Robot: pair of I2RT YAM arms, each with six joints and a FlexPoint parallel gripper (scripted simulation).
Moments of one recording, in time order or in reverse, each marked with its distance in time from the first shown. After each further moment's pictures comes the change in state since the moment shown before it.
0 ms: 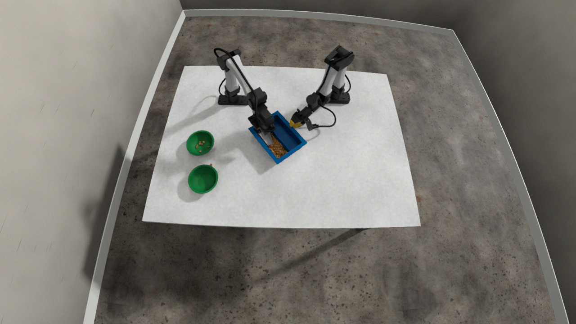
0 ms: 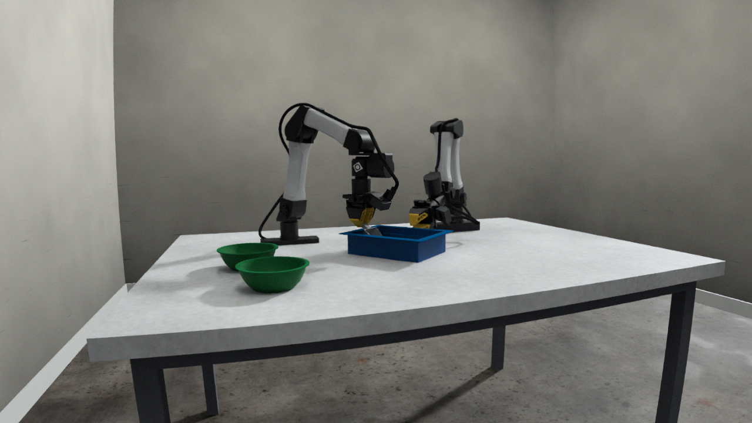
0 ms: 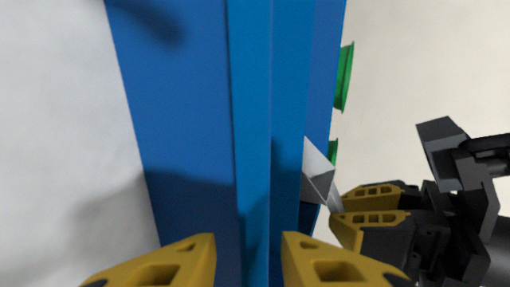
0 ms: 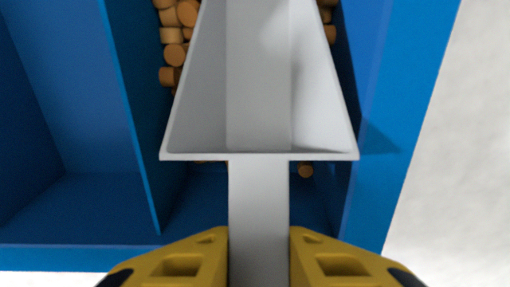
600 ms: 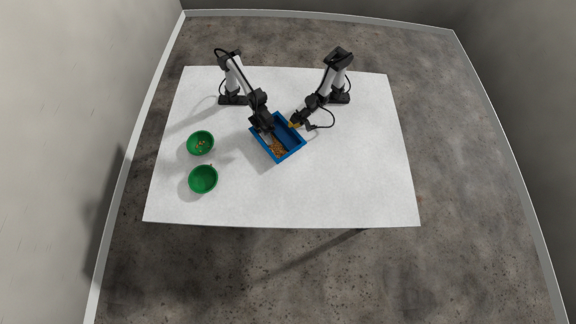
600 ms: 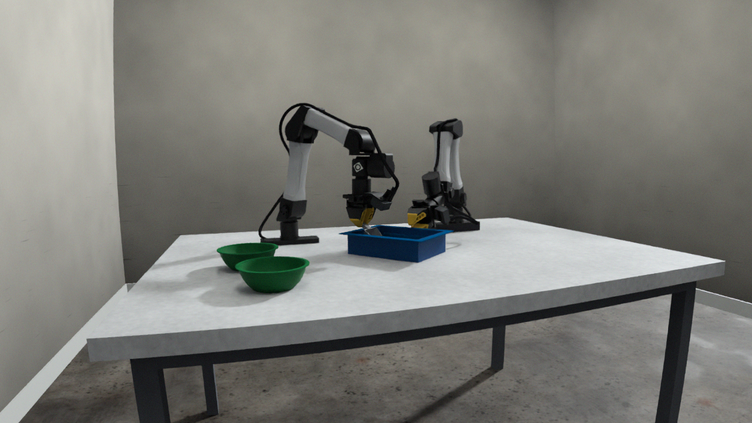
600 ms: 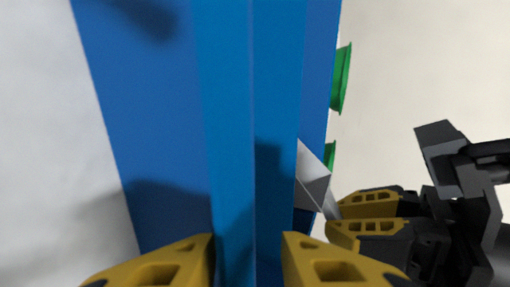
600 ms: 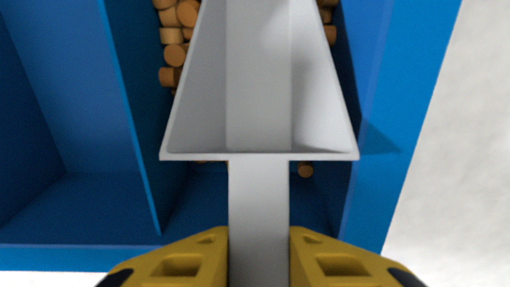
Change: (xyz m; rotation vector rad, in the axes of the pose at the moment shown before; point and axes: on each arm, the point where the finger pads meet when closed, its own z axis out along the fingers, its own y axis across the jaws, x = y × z) left arm 0.000 -0.006 0.009 0.005 -0.002 0.000; right arm 0.000 0.000 0.000 -0.001 0.005 0.000
